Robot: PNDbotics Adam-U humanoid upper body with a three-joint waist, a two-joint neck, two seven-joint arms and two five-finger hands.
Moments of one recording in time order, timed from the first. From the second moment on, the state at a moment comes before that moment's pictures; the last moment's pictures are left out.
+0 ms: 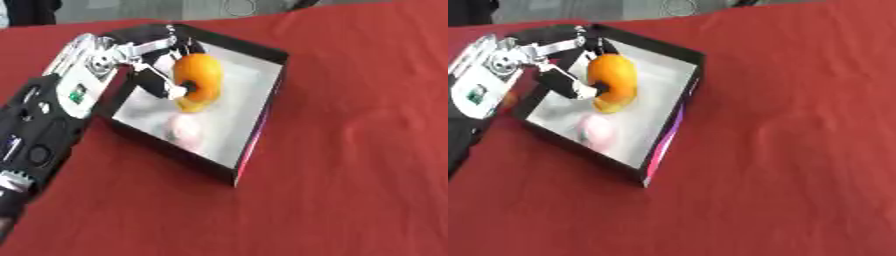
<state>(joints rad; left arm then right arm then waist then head) -1.13 0.28 -0.33 -1.03 -0.67 -0.29 -0.55 -0.26 -1.08 -0.25 -1.88 -0.56 -0.03 -0.09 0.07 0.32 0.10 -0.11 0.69</state>
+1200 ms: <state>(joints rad) -0.99 0.72 -0.19 -1.17 -0.40 -0.18 -0.62 -0.18 -1.07 -0.27 -1.86 -0.55 -0.05 -0.12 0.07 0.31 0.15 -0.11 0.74</state>
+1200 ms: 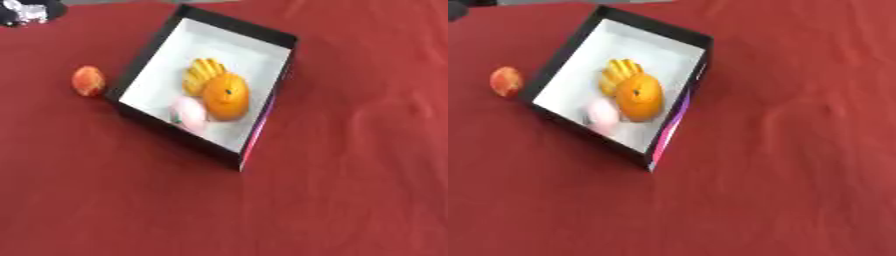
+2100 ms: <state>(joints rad) -0.99 0.69 -0.19 -0.99 -0.60 -0.29 -0.71 -0.18 -1.06 -0.29 -1.87 -0.54 -0.05 -0.13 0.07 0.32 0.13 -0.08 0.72</state>
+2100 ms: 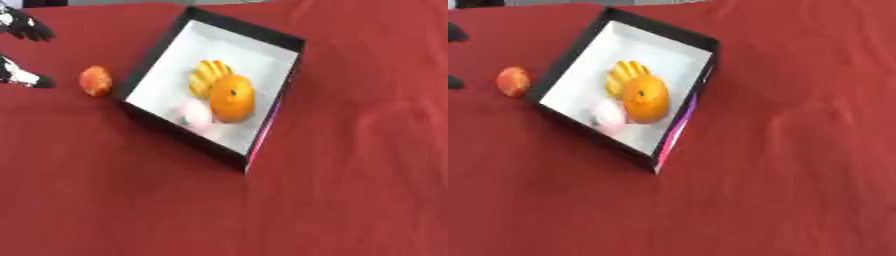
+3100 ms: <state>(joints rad) -0.99 0.60 -0.17 -0.87 -0.73 -0.30 -0.60 -0.22 -1.05 -0.28 -1.85 -0.54 -0.04 -0.10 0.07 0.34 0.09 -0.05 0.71</state>
